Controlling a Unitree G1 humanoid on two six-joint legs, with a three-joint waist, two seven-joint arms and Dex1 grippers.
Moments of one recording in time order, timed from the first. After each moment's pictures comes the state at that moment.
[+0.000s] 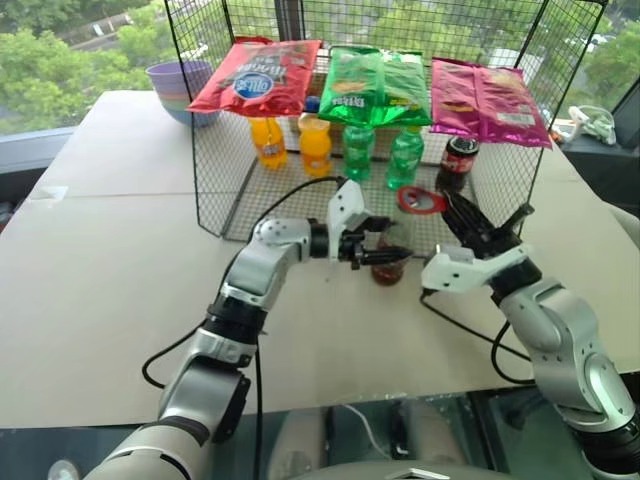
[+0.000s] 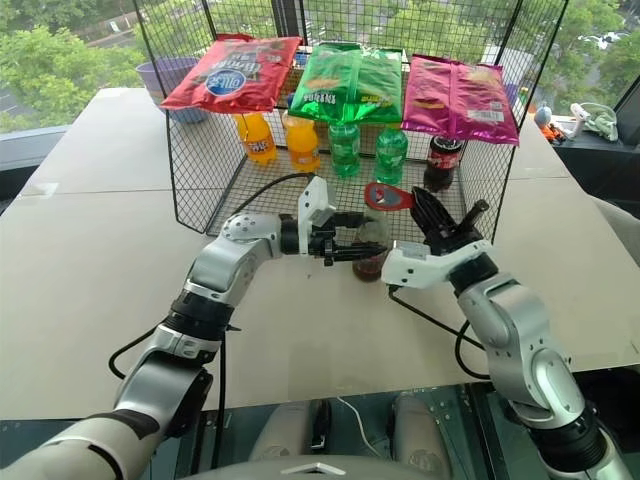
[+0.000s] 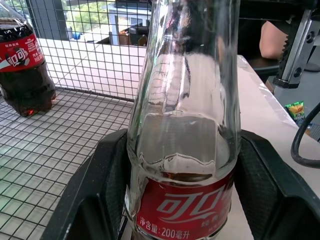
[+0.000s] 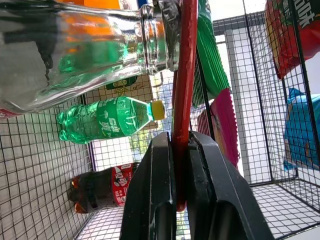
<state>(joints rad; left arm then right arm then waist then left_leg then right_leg) -0.68 0.28 -0.21 0.19 -0.28 0.34 -1.10 -0.12 -0.54 0.22 -0.62 -0.85 0.12 0.33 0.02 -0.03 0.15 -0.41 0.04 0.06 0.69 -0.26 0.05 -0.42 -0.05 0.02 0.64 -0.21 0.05</state>
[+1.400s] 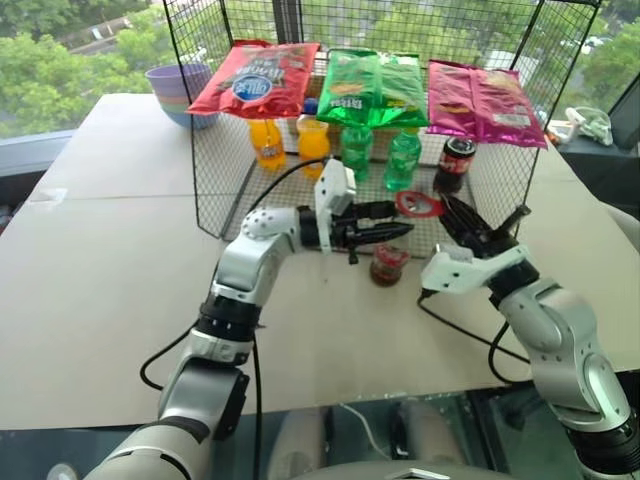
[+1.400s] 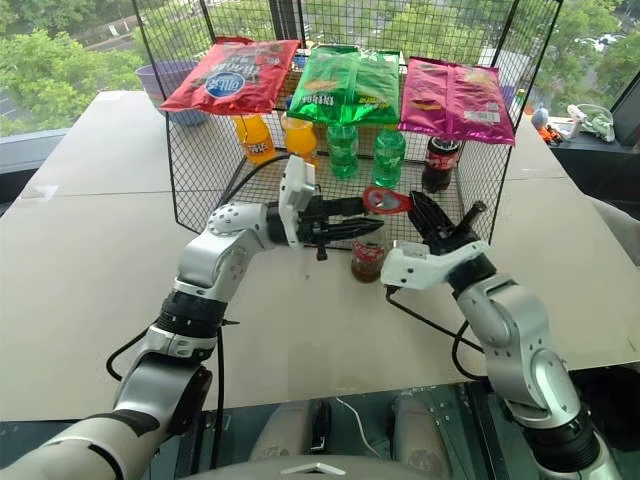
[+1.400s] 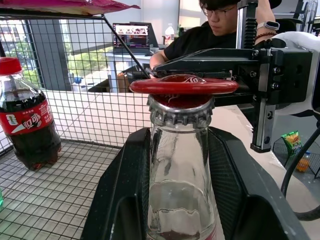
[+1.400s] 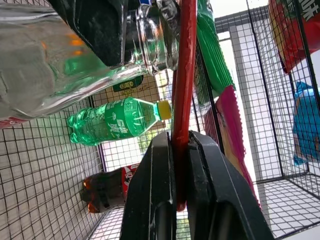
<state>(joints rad) -0.68 0.30 -0.15 0.11 -0.39 0.34 -1.13 -0.13 -0.50 0.19 -0.61 -0.82 0.09 0.39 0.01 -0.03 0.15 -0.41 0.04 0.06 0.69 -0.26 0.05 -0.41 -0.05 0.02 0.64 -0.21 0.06</state>
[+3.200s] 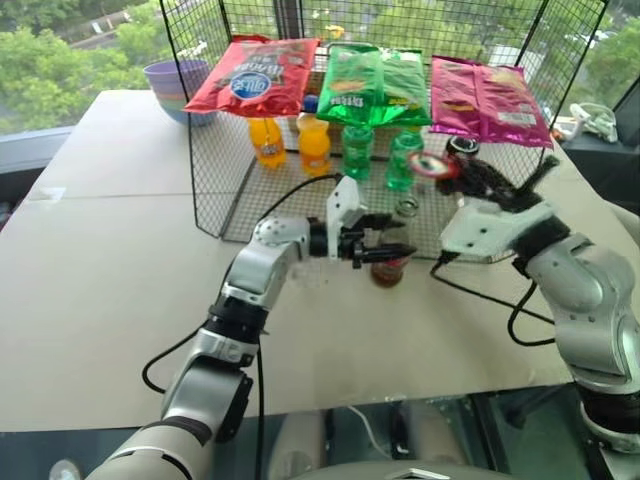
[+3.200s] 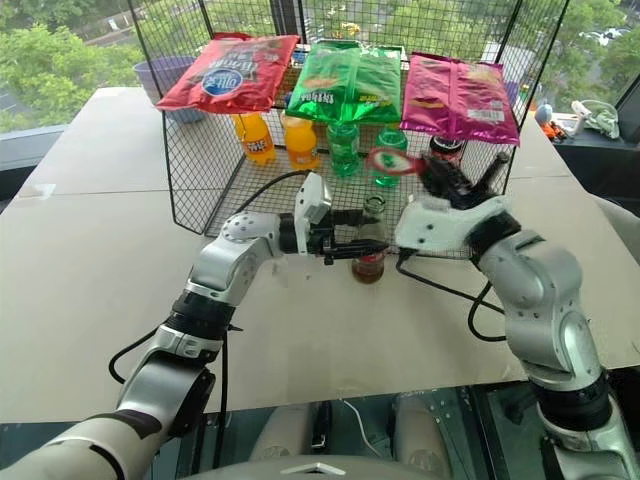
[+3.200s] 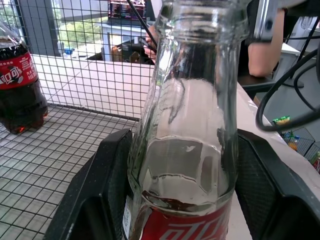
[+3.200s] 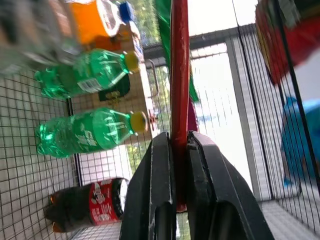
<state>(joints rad) -0.67 0.29 -0.20 0.19 -0.34 0.32 -1.14 -0.29 -0.47 0.02 -0.65 -0.63 0.20 0.57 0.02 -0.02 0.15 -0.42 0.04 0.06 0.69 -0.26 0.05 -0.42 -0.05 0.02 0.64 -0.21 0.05</state>
